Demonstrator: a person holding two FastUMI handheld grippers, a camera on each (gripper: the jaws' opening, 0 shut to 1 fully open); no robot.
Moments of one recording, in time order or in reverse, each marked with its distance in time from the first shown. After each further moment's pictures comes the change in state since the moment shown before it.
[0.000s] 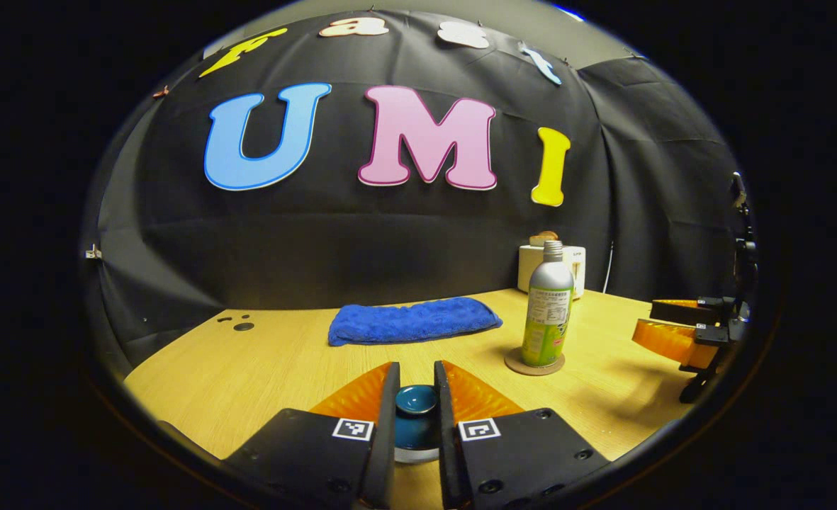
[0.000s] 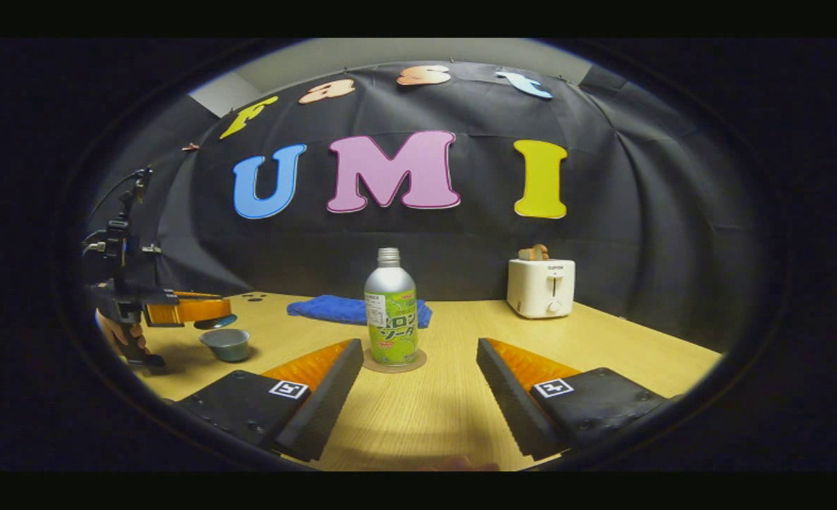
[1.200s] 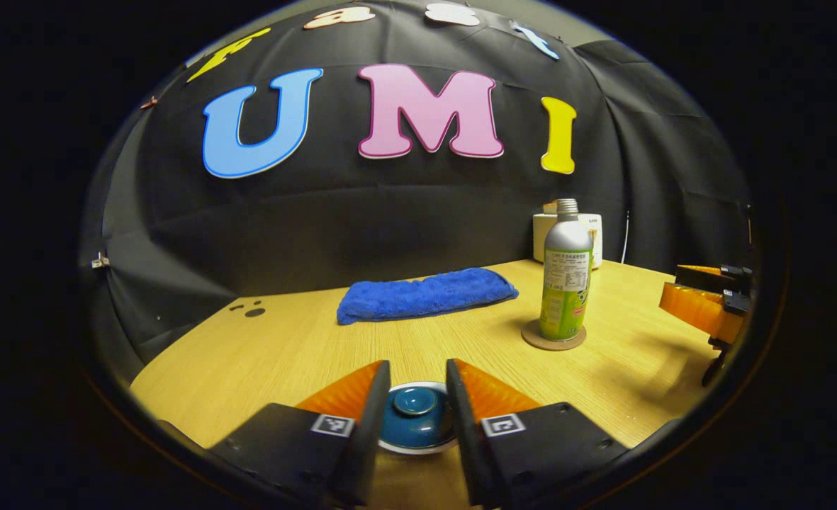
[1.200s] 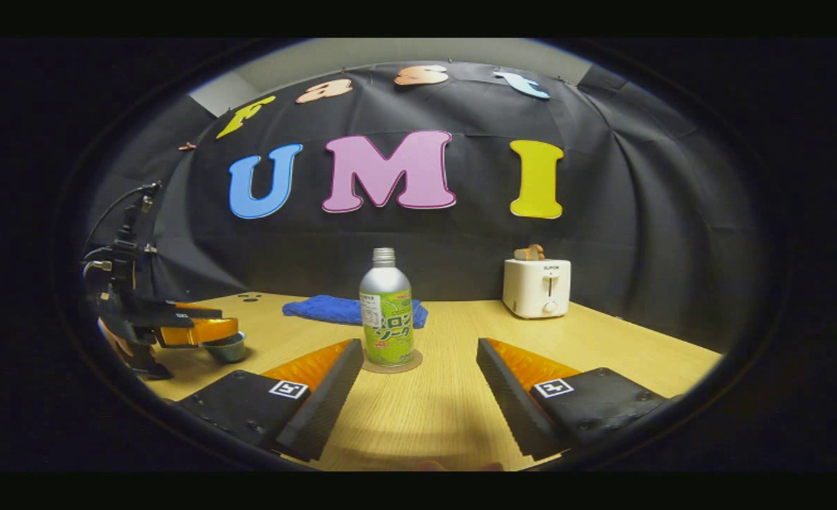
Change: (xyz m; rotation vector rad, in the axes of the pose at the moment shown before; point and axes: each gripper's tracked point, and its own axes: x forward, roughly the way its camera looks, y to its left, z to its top) left arm -0.001 -0.004 -0.011 0.078 0.023 0.072; right arm 0.004 -0.006 0.000 0.000 -0.003 -0.027
